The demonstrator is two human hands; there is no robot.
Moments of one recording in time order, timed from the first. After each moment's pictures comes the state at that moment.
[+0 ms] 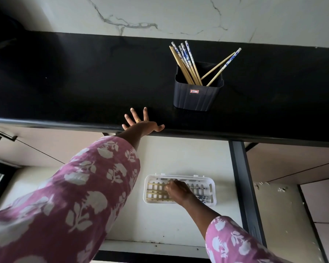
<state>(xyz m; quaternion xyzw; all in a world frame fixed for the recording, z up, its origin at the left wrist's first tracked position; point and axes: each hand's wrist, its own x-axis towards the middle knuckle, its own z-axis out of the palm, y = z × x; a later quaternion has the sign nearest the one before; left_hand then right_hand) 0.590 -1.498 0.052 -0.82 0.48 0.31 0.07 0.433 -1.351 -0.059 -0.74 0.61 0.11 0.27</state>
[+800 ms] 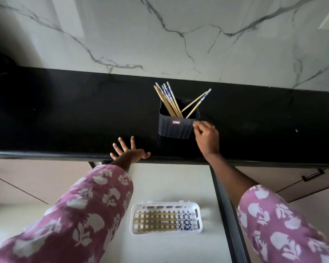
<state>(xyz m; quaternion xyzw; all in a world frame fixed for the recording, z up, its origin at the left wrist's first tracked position) 0.583 -1.482 0.066 -0.82 0.47 0.32 0.04 0.352 -1.513 0.110 -0.72 0.54 -0.42 -0.07</state>
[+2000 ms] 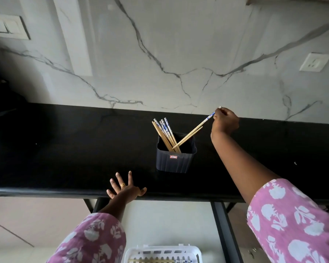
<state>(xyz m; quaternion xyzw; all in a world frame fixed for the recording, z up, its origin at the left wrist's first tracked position) 0.590 -1.501 0.031 -0.83 0.47 0.31 0.02 0.342 -1.612 0.239 -0.28 0.59 -0.72 0.24</state>
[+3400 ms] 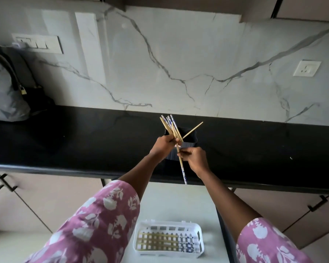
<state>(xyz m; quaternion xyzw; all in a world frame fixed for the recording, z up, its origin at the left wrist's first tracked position) 0.524 -1.466 0.181 -0.56 0.66 0.31 -0.38 0.380 -1.454 0.154 -0.65 0.54 -0.42 0.34</state>
